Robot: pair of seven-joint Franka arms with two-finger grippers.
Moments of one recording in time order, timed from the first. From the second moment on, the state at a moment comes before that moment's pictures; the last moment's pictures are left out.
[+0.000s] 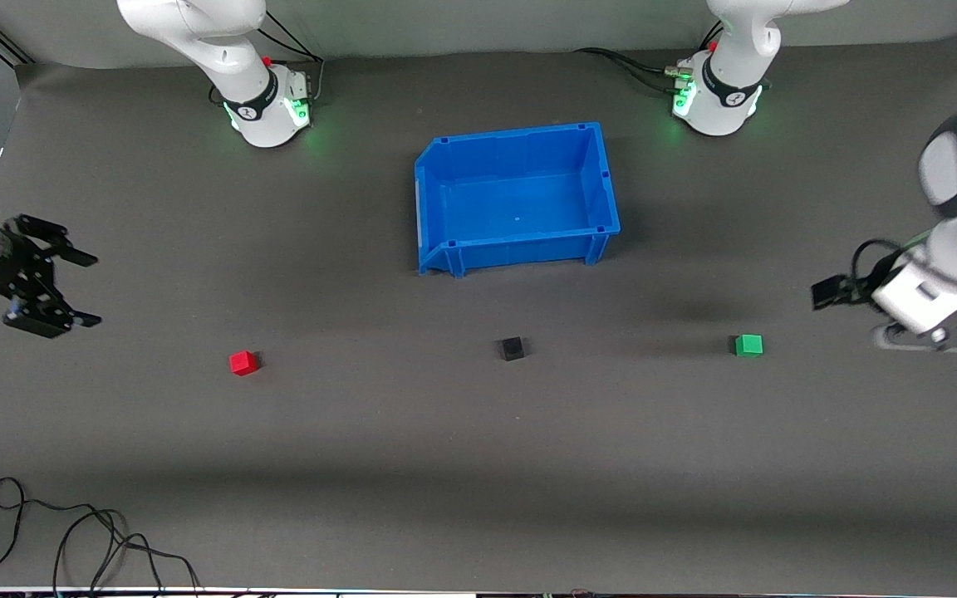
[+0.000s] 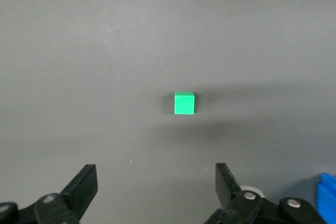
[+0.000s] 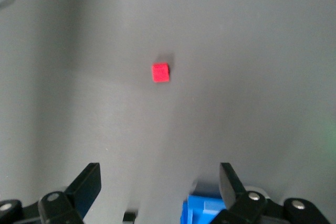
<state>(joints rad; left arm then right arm) 0.07 0.18 -0.05 -1.88 0.02 1.98 0.07 0.00 0.16 -0.14 -1.62 0.28 1.64 1.17</state>
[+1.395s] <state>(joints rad) 0.02 0.55 -0.05 -1.96 0.02 2.39 0.11 0.03 0.59 -0.16 -1.85 0.65 2.22 0.72</state>
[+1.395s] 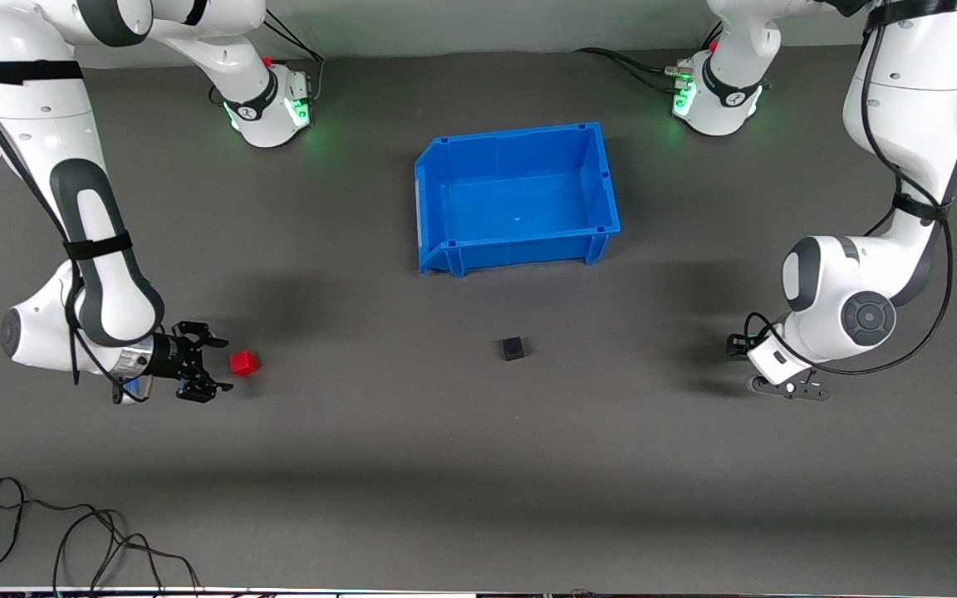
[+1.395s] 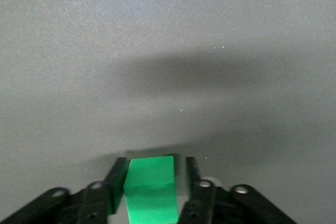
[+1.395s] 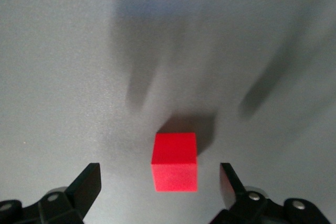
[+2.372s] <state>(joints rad) -0.05 0.55 -0.08 -1.73 -0.07 2.19 -0.48 0.04 0.63 -0.16 -1.83 0.67 2.24 0.69</state>
